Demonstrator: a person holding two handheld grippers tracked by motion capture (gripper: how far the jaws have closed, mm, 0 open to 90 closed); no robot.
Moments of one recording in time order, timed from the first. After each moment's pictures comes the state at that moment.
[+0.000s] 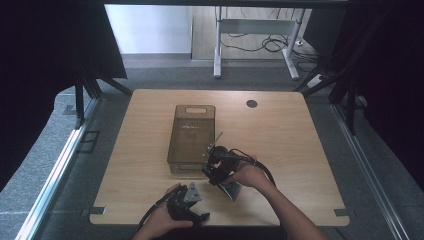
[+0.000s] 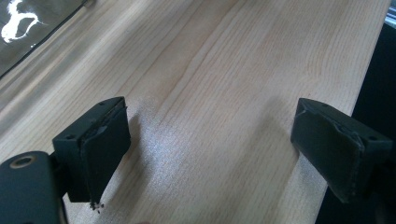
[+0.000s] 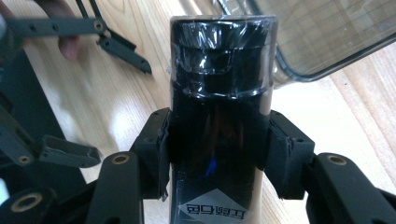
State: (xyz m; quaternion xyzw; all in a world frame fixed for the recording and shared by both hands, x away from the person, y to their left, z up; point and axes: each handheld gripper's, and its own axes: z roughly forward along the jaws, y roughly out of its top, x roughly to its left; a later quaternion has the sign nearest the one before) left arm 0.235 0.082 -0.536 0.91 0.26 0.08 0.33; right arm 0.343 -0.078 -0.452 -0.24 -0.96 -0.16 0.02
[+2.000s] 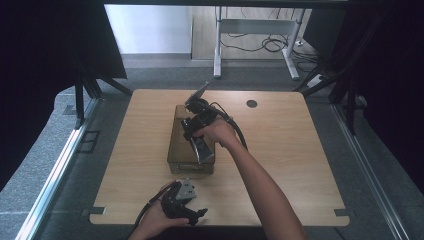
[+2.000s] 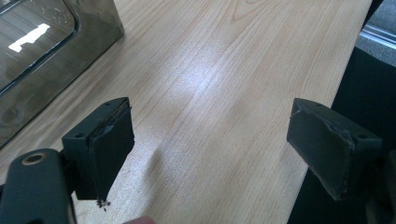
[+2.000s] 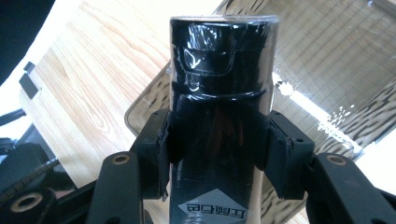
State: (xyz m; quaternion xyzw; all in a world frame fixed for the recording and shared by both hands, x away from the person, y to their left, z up) left arm 0.231 0.095 -0.510 0.89 0.26 0.09 0.36; right arm 0.445 -0.011 -0.384 -0.40 -0.89 -0.21 0.06
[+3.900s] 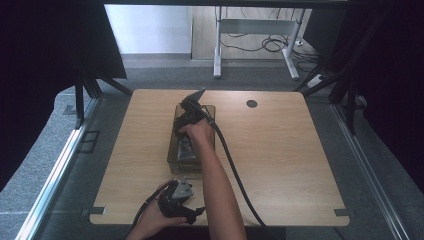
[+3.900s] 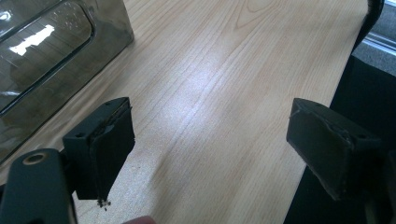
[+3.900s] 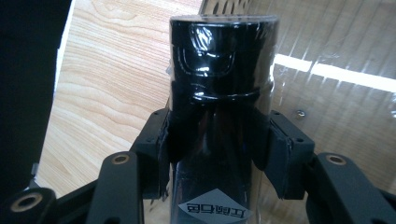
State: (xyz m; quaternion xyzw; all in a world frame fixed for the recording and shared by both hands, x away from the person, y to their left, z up) left arm 0.231 0.101 -0.503 0.89 0.27 0.09 0.36; right arm 0.482 0.026 -0.436 -0.57 -0.79 -0.21 0.09
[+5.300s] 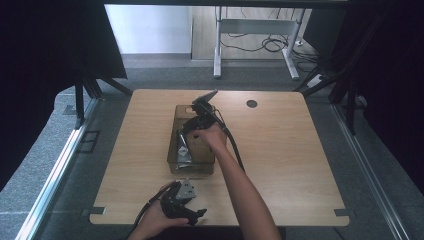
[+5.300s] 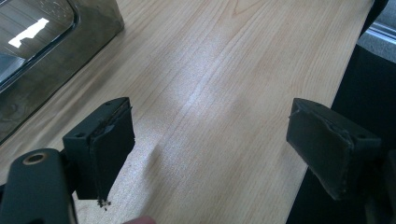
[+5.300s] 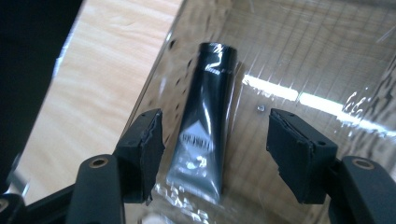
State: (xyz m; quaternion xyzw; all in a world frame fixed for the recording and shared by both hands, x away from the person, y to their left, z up) left arm 0.232 0.095 -0.510 0.90 0.26 0.09 0.35; right arm 0.461 -0.013 -0.424 -0.54 -0.80 -0.26 0.05
